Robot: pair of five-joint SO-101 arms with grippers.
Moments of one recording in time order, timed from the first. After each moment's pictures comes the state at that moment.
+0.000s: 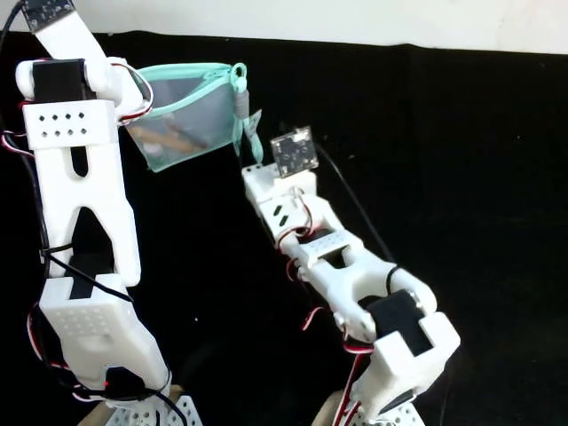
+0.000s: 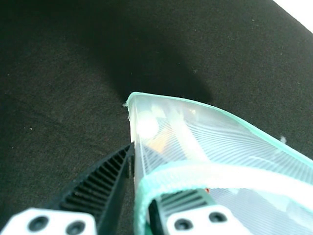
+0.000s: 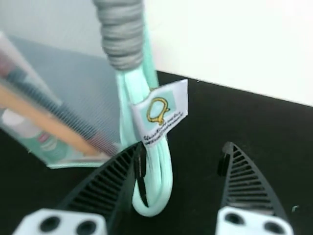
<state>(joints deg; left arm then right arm) -14.0 26.0 -50.2 99.6 26.5 -30.9 10.0 43.7 -38.1 -0.9</state>
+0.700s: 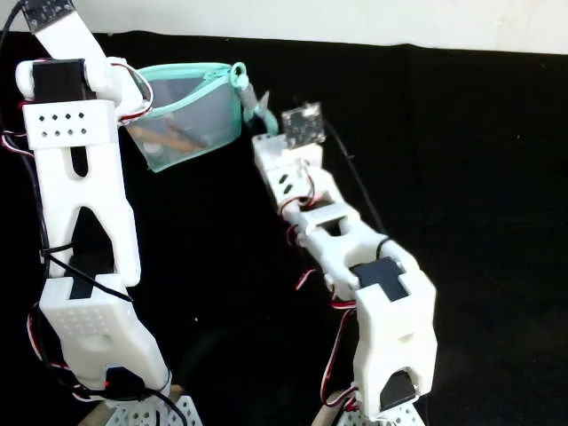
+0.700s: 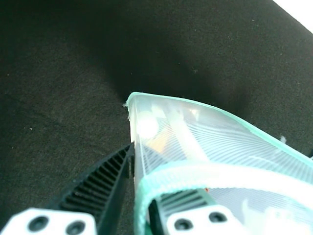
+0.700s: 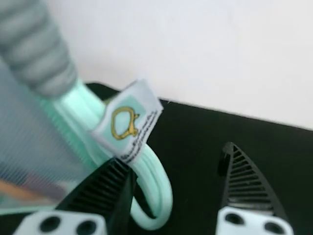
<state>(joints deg) -14.0 26.0 -50.2 99.6 26.5 -26.2 25.8 23.3 -38.5 -0.9</state>
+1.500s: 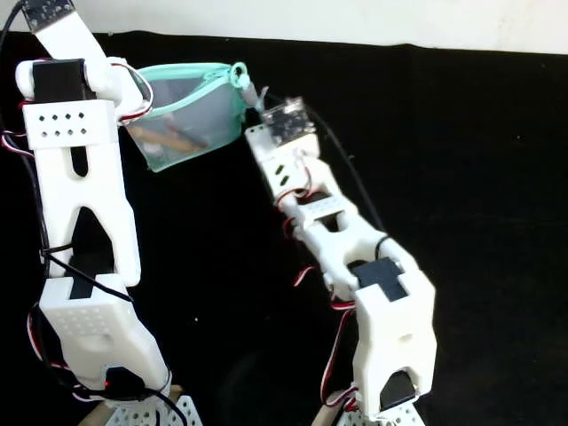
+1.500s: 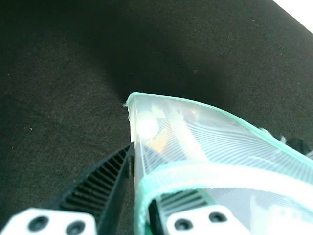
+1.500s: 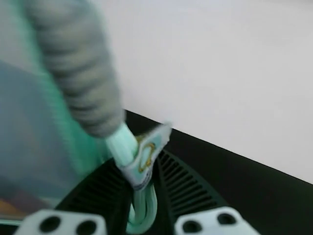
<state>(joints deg) -14.0 26.0 -50.2 99.6 26.5 -25.5 25.8 20.3 -38.8 9.4</state>
